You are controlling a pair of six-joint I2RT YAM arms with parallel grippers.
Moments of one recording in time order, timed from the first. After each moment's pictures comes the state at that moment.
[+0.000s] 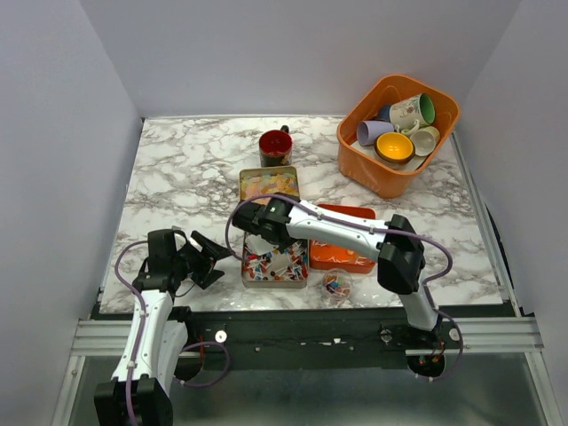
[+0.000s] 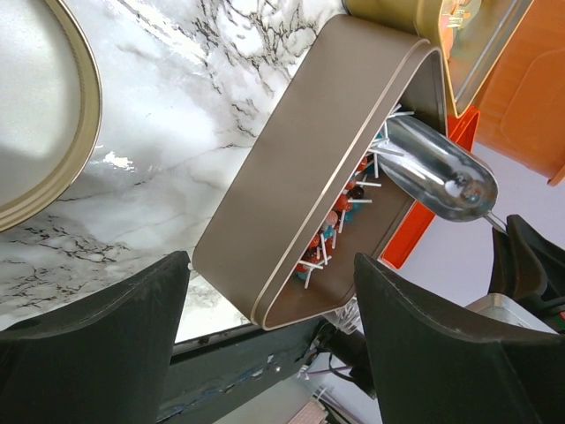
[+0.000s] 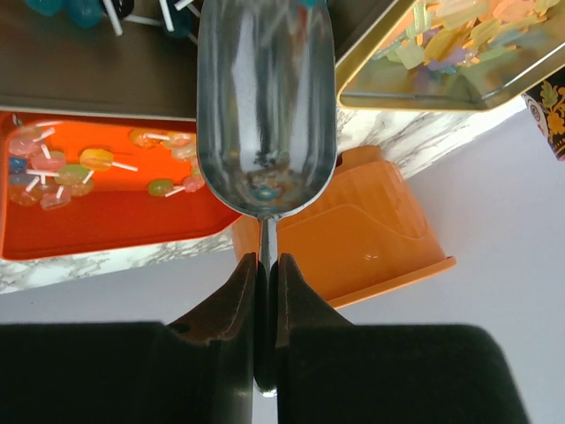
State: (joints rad) left arm 0.10 0.66 0.32 -0.53 0.56 -0.97; right arm 1.13 2.06 1.86 -1.33 0.56 -0.97
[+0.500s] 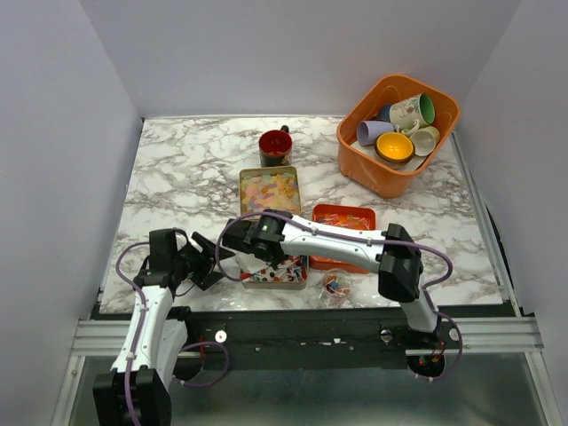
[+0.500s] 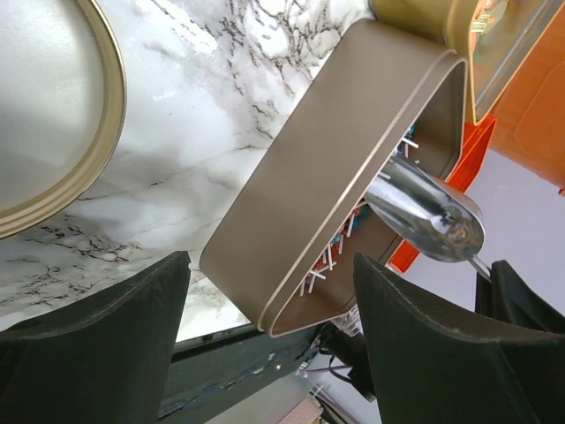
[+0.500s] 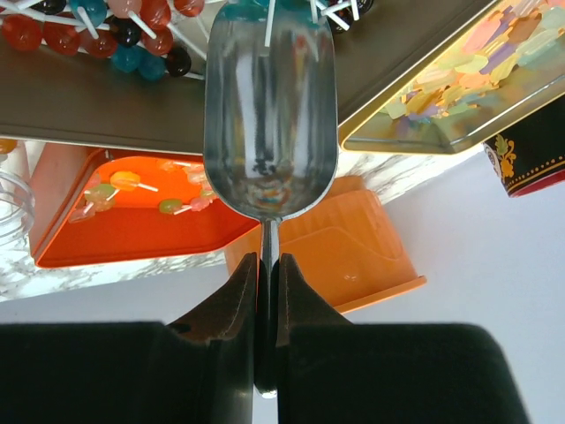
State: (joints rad) left arm 0.10 0.70 0.32 -0.53 0.55 -0.97; right arm 1.25 2.07 1.87 -1.33 0.52 -0.95
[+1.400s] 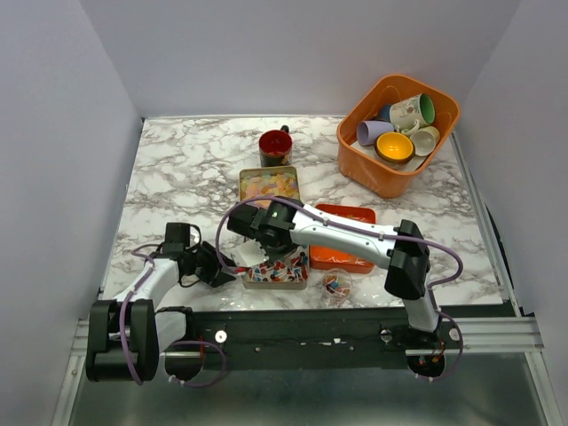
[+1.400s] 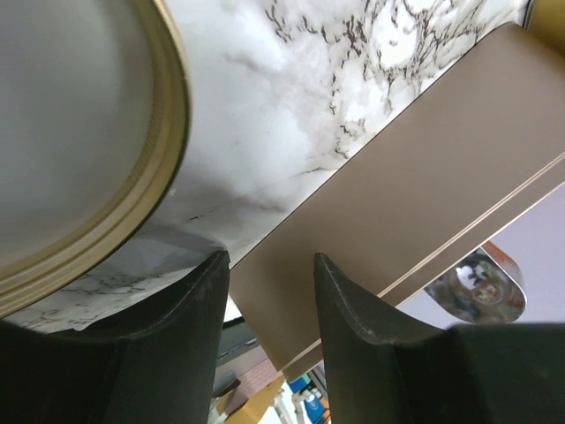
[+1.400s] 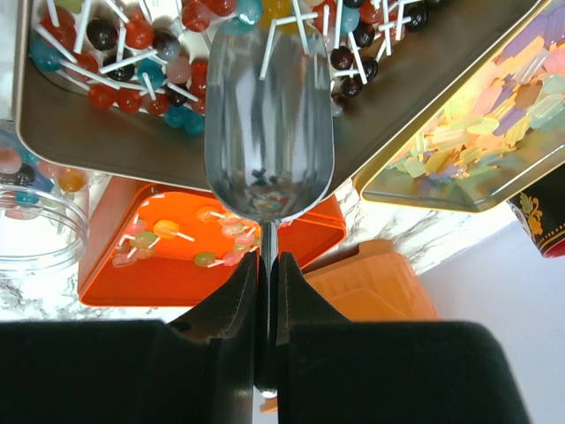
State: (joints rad) left arm 0.02 1.10 0.33 -0.40 0.58 -1.04; right arm 1.20 2.03 1.89 -1.30 0.28 -0.97
